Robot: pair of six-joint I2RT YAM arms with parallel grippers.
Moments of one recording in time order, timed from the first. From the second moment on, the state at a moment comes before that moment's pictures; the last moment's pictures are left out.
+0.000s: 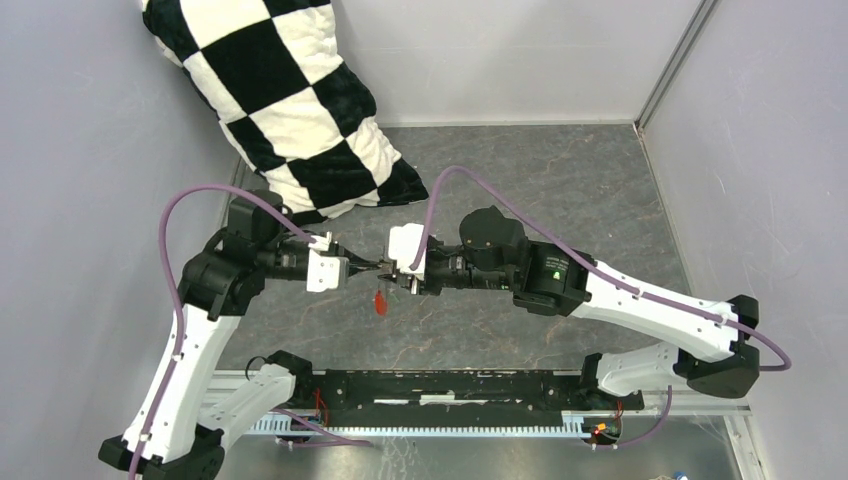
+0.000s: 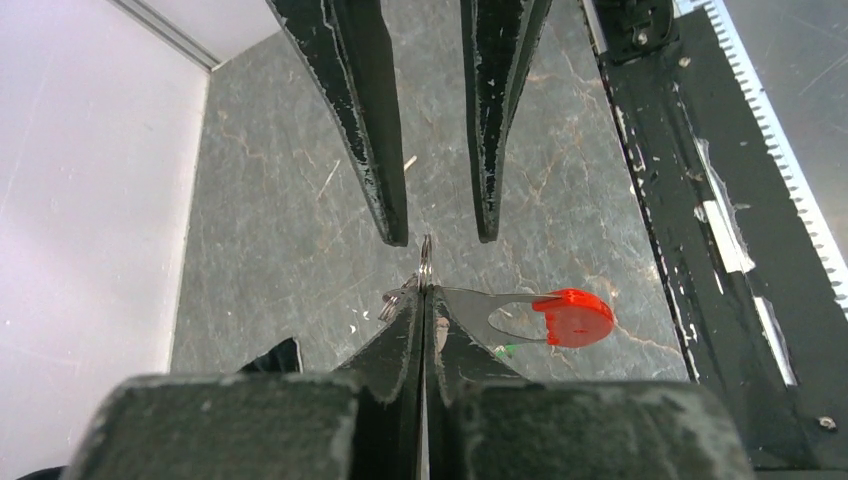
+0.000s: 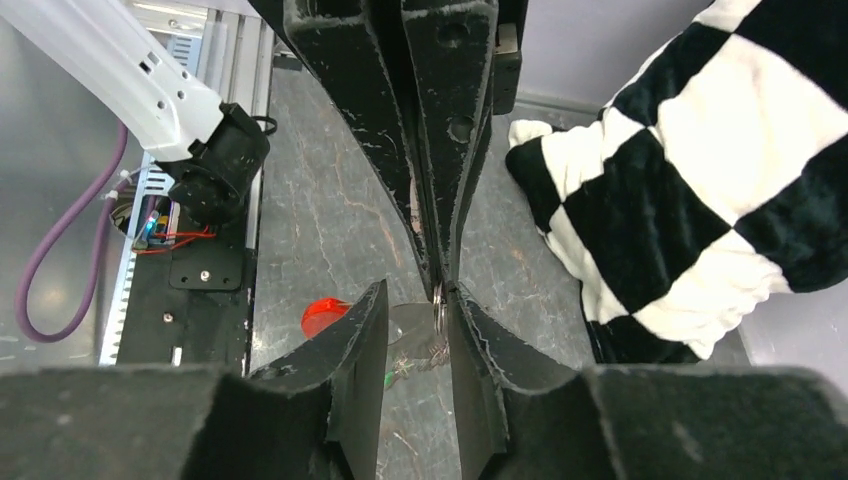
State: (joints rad) left arm -0.36 0.86 1.24 -1.01 1.04 1.08; right arm 1.23 1.28 1.40 -0.32 -0.17 -0.36
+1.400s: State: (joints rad) left arm -0.38 0.86 1.24 -1.06 0.98 1.14; right arm 1.28 1.40 1.51 -0.44 -0.02 -0.43
